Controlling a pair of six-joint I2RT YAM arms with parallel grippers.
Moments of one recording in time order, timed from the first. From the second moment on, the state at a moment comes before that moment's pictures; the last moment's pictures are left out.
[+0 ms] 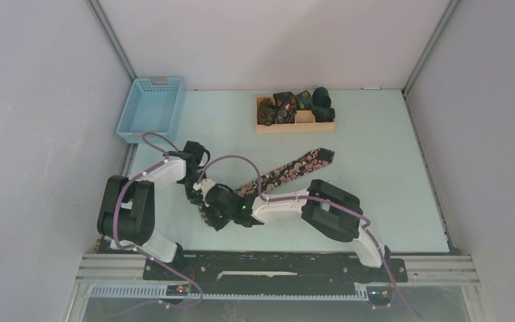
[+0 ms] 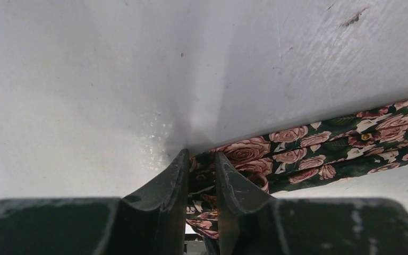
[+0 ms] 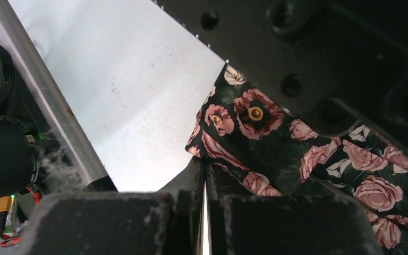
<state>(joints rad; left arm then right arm) -0.20 1.55 0.85 -0.76 0.06 -0.47 1.24 2.15 1.39 0.03 -0.04 0.45</state>
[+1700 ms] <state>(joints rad) -0.19 1.17 0.93 -0.85 -0.14 -0.52 1.21 1.84 1.16 0.09 -0.12 0.29</state>
